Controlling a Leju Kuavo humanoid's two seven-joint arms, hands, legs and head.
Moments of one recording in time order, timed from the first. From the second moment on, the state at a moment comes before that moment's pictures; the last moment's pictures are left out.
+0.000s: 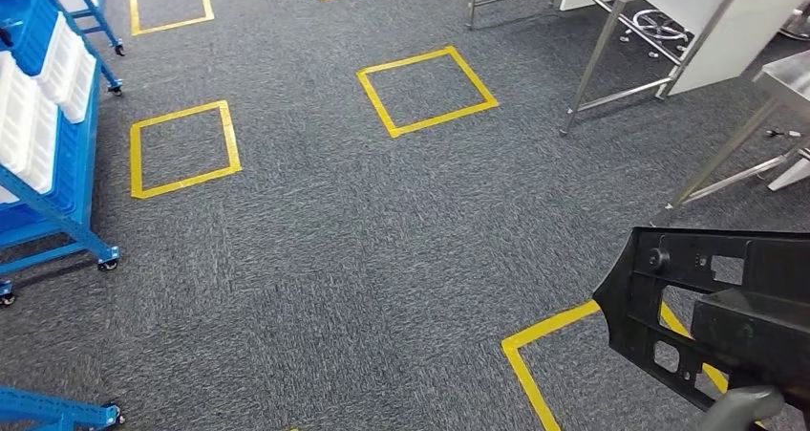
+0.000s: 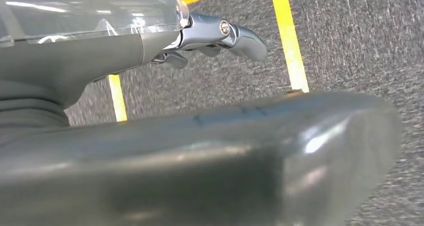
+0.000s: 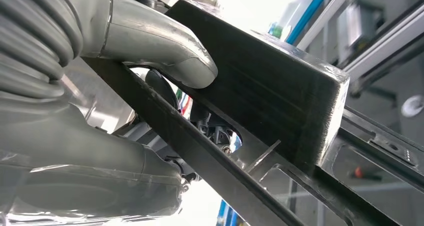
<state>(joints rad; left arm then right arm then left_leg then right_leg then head) -0.07 0.04 -1.21 -0.07 1.53 0.22 -0.56 0.55 0.34 0.06 -2.27 0.52 -0.70 -0.69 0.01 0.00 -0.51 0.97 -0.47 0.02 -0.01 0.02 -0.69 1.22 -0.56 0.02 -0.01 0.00</state>
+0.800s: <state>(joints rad) -0.07 0.04 -1.21 -0.07 1.53 0.21 -0.55 0.56 0.35 0.04 -2.25 0.54 -0.70 -0.69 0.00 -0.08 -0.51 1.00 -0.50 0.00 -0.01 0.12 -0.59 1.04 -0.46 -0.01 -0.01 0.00</state>
